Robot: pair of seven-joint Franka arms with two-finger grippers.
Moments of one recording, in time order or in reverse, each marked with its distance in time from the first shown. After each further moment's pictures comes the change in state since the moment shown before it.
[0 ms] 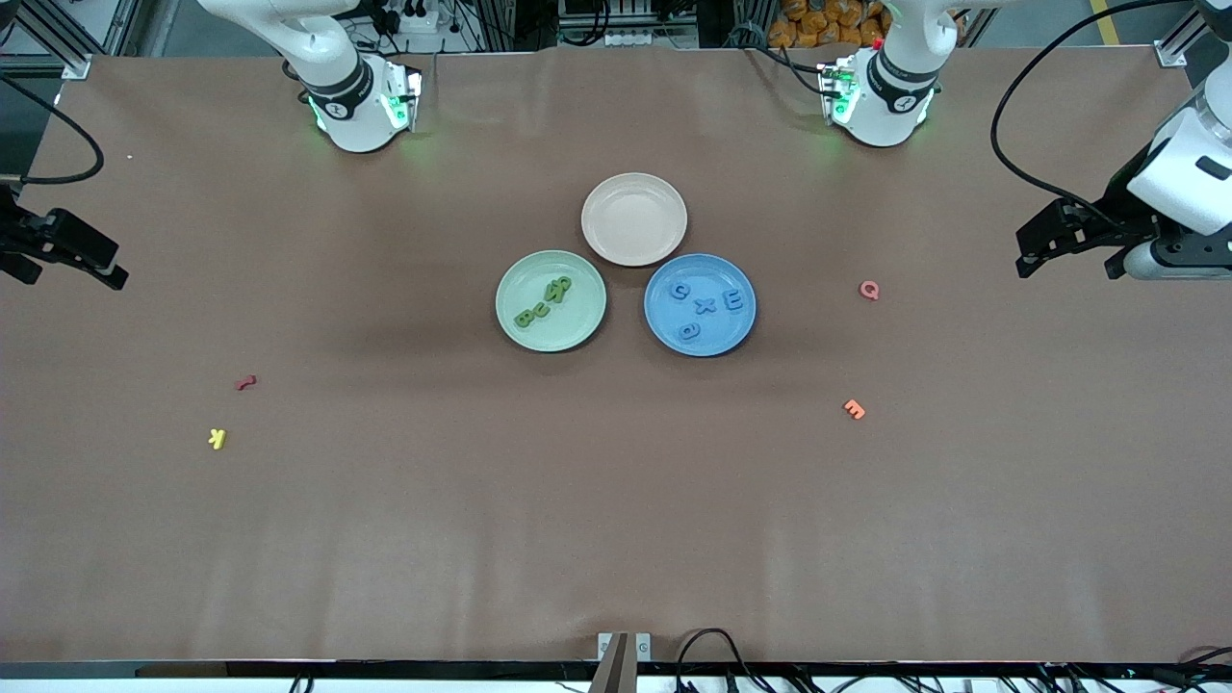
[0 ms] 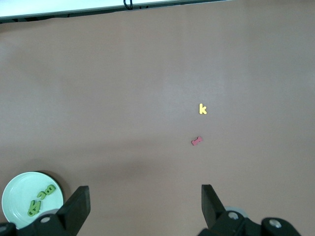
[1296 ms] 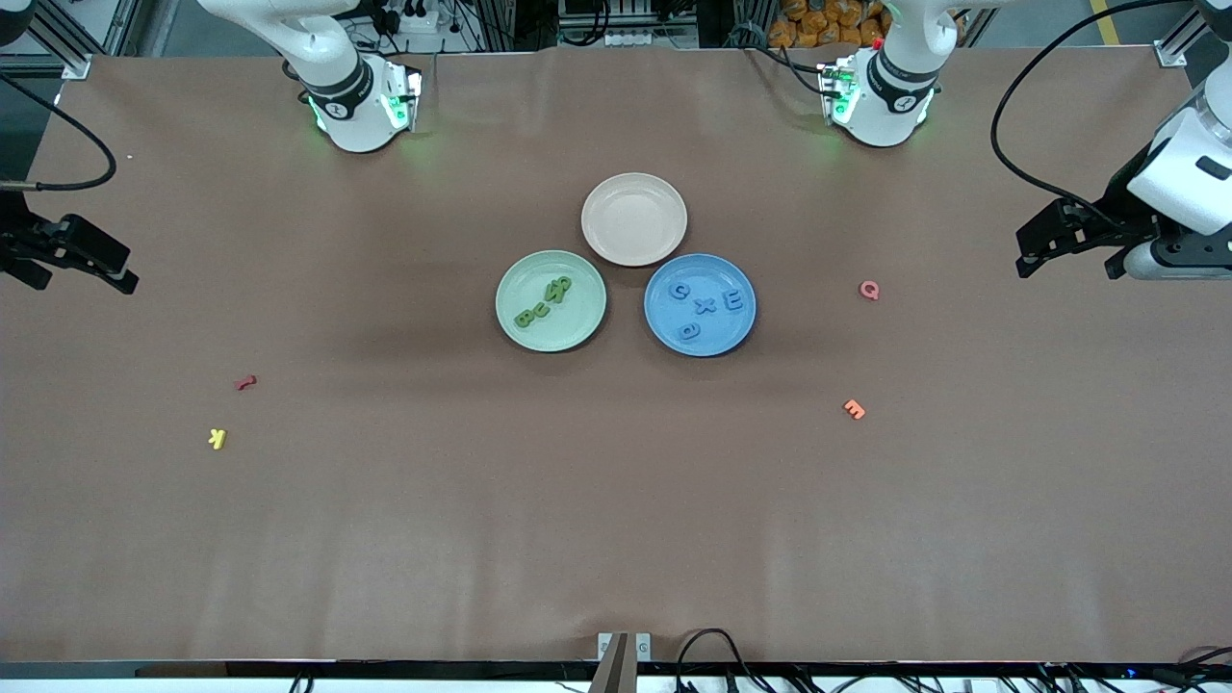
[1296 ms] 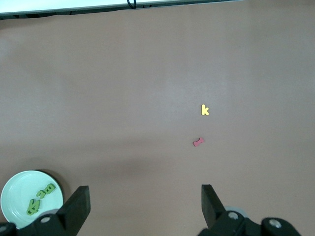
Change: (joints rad) left arm 0.000 0.000 0.000 0.000 0.000 0.000 0.000; right arm 0.002 0.010 0.014 0.004 -0.005 0.003 -0.002
